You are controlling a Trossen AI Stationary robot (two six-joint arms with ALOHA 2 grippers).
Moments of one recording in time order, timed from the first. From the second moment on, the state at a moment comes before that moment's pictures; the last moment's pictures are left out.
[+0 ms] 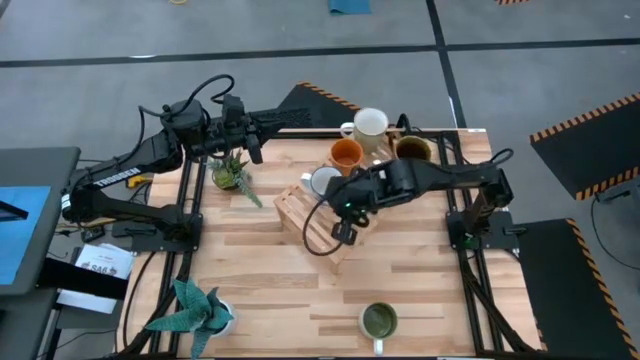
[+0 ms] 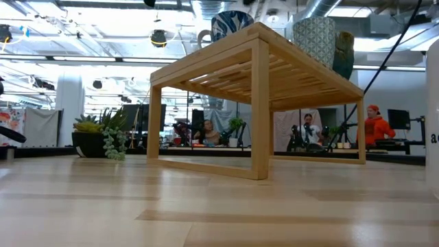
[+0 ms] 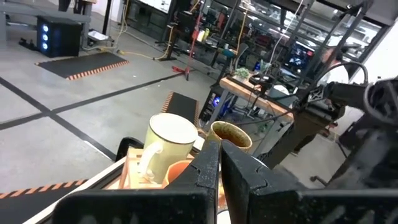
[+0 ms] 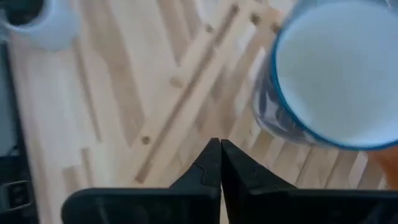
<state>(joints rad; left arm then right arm) 0.34 1.08 1.24 -0.12 -0.07 -0.39 0.14 1.81 2.02 -1.25 0.18 0.42</state>
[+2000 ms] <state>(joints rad) 0.34 1.08 1.24 -0.15 -0.07 -0.36 0.67 1.58 1.25 -0.82 -0.12 1.61</state>
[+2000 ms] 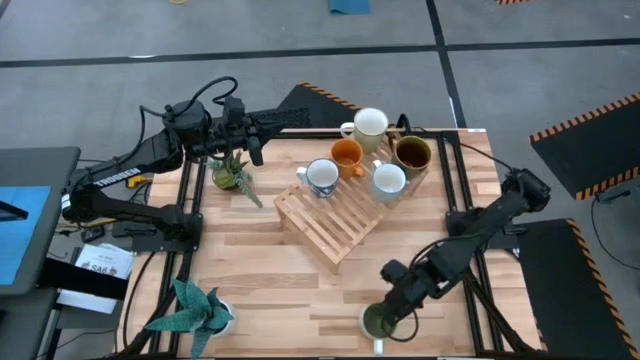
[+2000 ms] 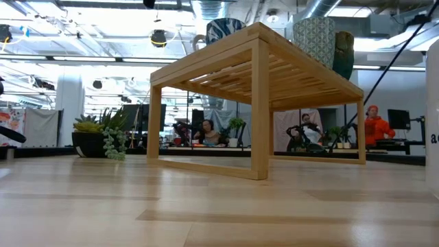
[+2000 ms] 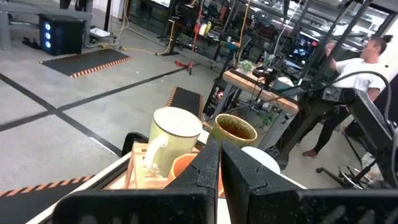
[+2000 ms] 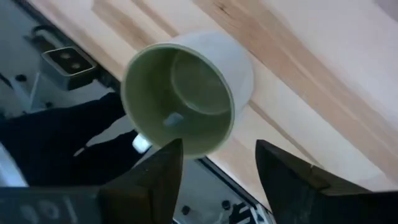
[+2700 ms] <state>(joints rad) 0.34 1.08 1.24 -0.15 -0.07 -0.35 0.64 1.75 1.26 -0.80 -0.08 1.48</state>
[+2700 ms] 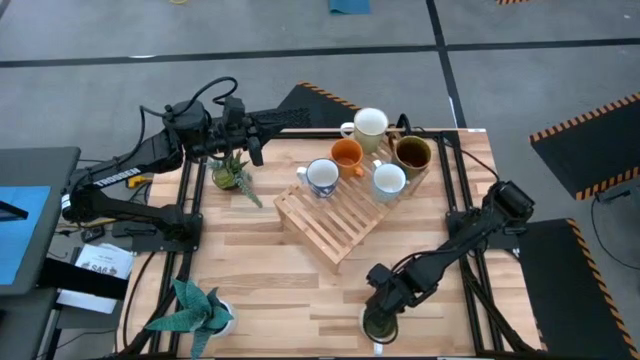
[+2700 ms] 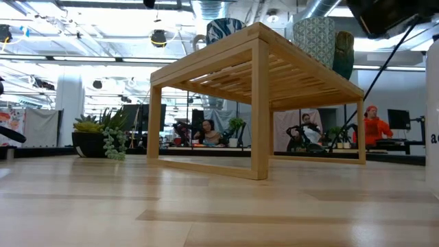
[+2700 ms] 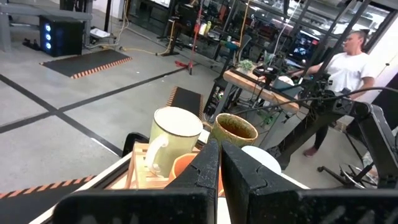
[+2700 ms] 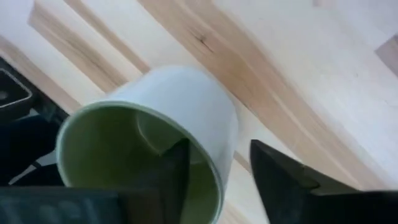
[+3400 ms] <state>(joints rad) 0.34 1.08 1.24 -0.17 -0.07 -0.33 0.48 1.29 1.27 -0.70 -0.05 1.28</state>
